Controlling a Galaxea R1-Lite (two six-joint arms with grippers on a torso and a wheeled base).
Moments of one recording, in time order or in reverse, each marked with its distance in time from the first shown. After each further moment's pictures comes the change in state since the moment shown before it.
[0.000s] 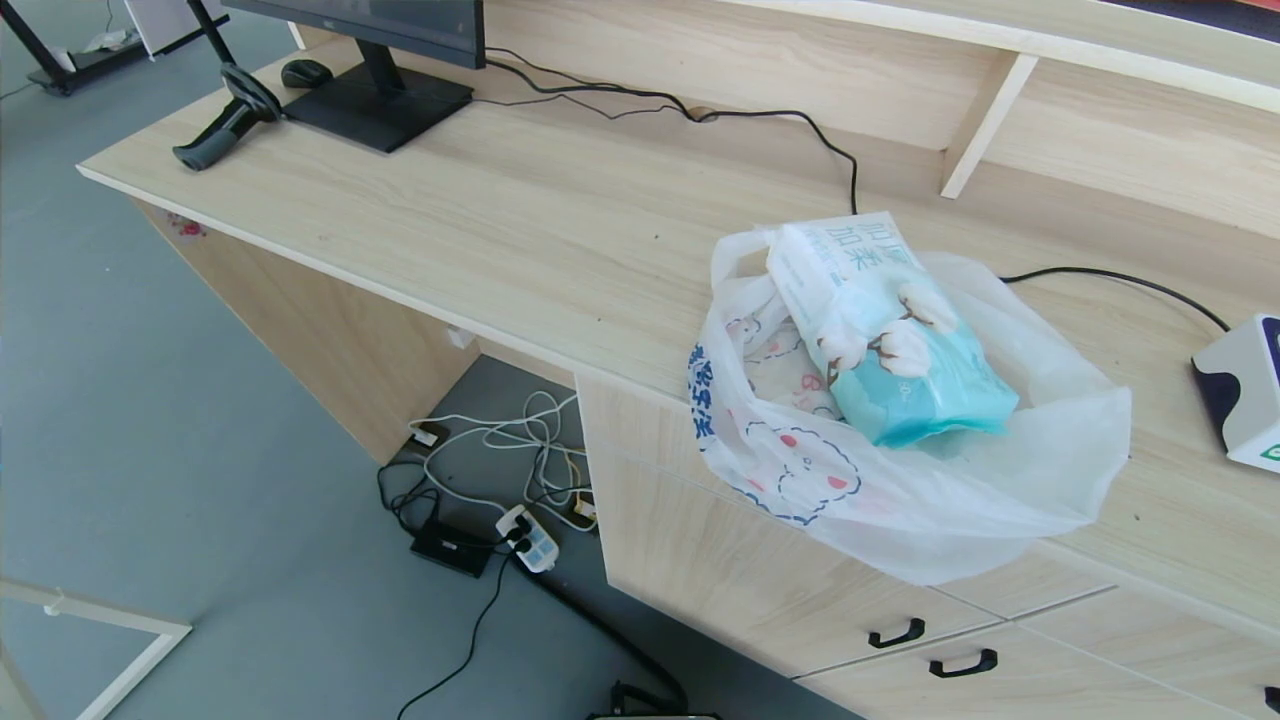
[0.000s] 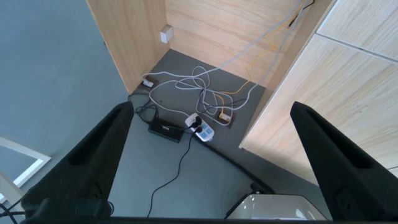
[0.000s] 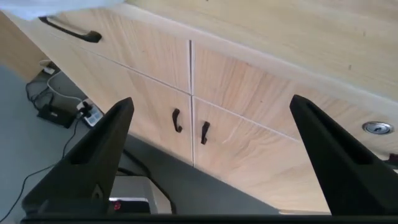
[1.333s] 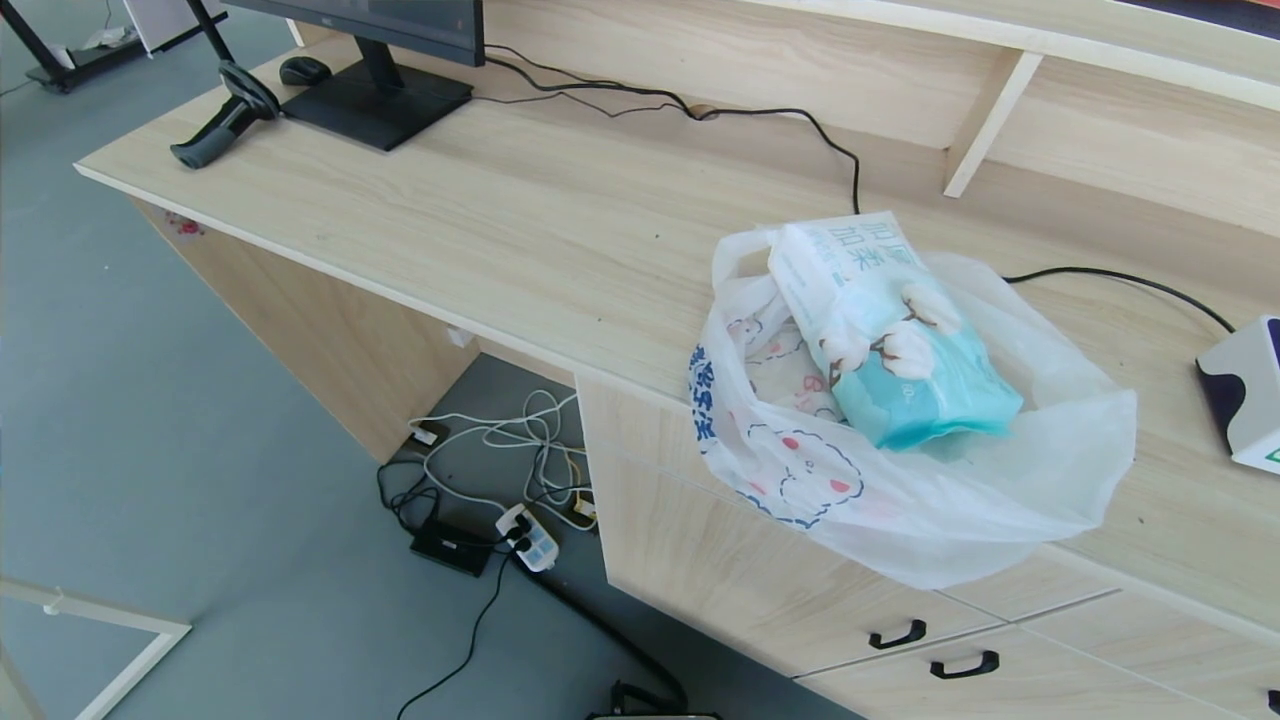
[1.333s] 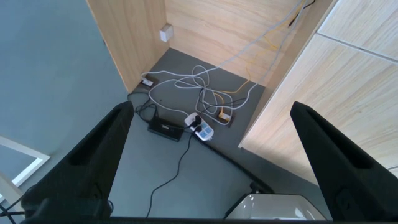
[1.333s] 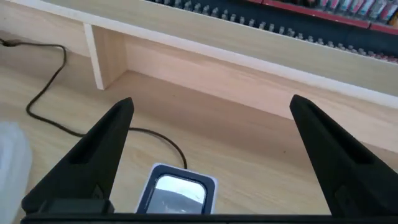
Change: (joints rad) left arm 0.000 0.000 0.000 0.002 0.000 -0.004; right arm -0.944 1.292 -0.646 -1.201 0.737 0.283
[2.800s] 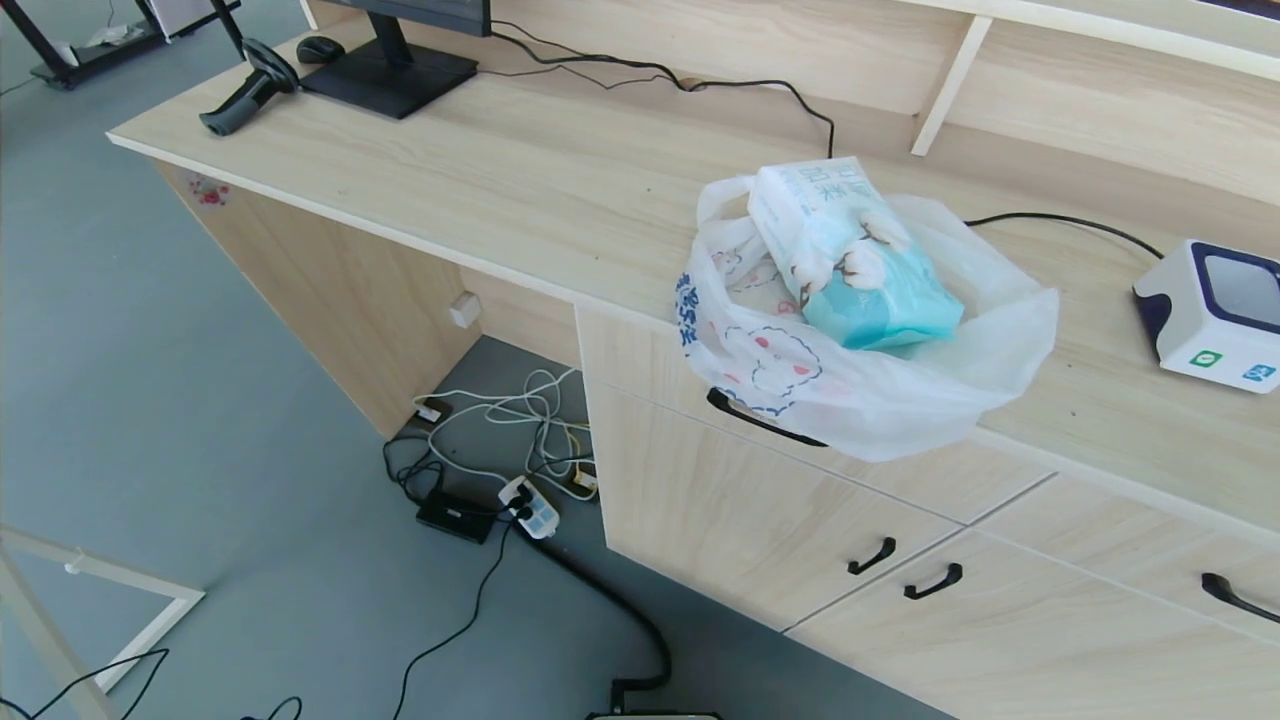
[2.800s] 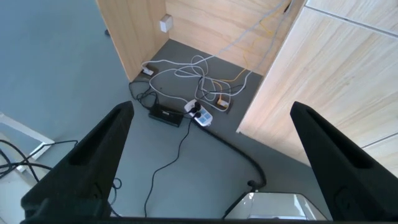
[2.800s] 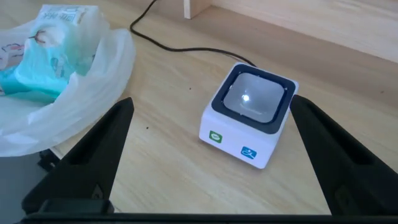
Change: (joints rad) left arm 0.000 0.000 0.000 0.004 0.000 -0.001; right arm 0.106 0.088 0.177 -0.161 0.258 -0.017
